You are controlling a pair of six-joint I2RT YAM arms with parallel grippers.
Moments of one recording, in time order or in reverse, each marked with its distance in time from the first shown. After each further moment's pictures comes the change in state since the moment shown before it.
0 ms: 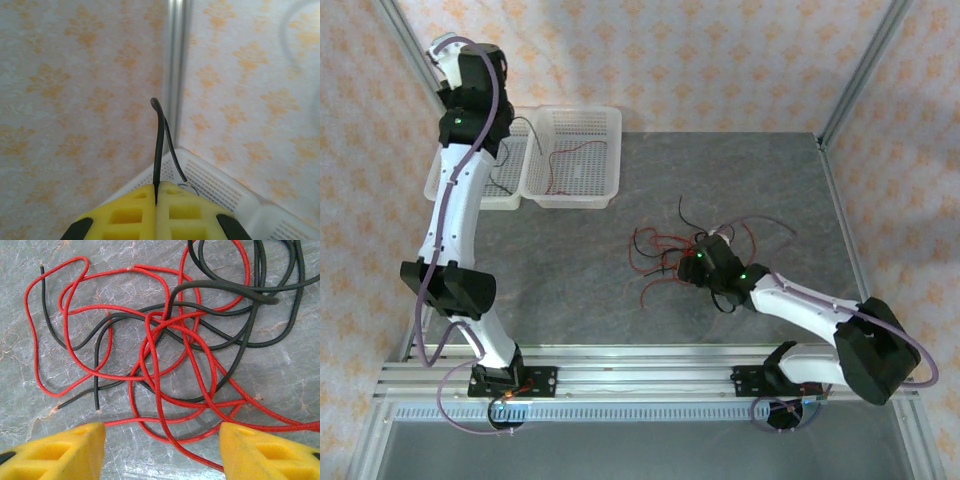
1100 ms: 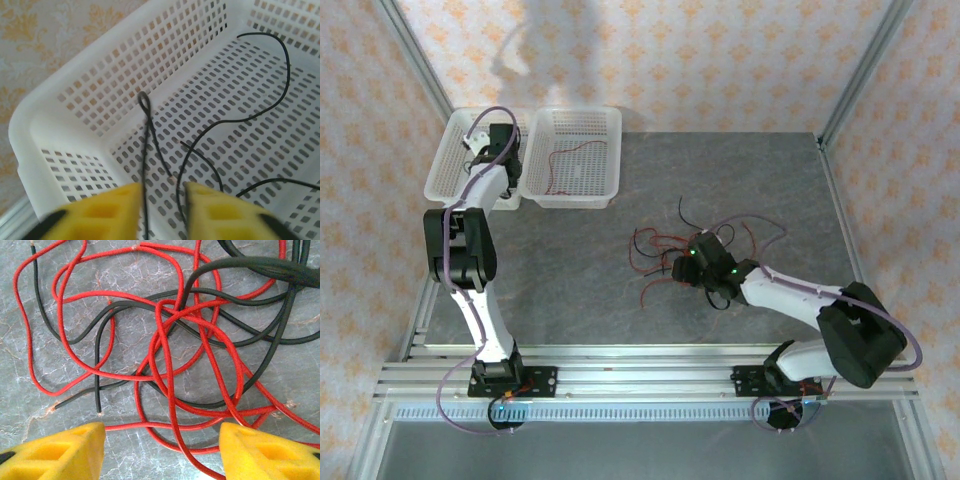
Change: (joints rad) left arm 0.141 0.216 -0.541 0.198 0.172 -0.186; right arm 0.000 0.094 0.027 0.033 -0.050 0.001
